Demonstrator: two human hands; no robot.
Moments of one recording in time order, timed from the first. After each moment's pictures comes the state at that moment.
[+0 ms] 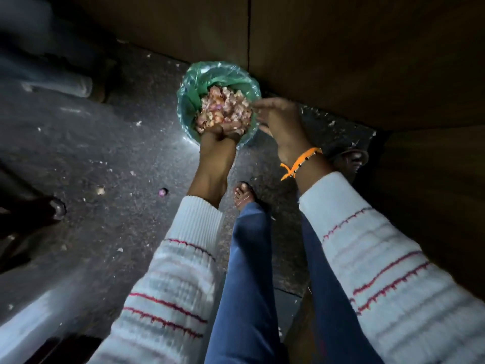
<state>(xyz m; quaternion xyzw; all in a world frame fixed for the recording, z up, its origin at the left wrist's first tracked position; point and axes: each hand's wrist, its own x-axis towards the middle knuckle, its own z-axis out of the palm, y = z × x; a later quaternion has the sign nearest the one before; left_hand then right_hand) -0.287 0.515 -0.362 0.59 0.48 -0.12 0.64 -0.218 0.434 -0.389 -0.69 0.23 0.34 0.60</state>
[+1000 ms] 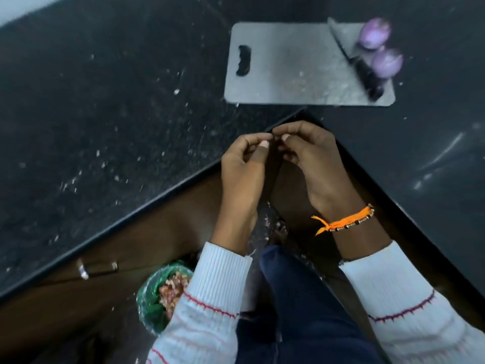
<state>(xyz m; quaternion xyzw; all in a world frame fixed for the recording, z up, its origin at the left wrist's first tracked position) -0.153 0.195 -0.049 0.68 -0.05 -0.21 0.70 -0.194 0.103 -0.039 -0.64 0.30 -0.17 0.69</state>
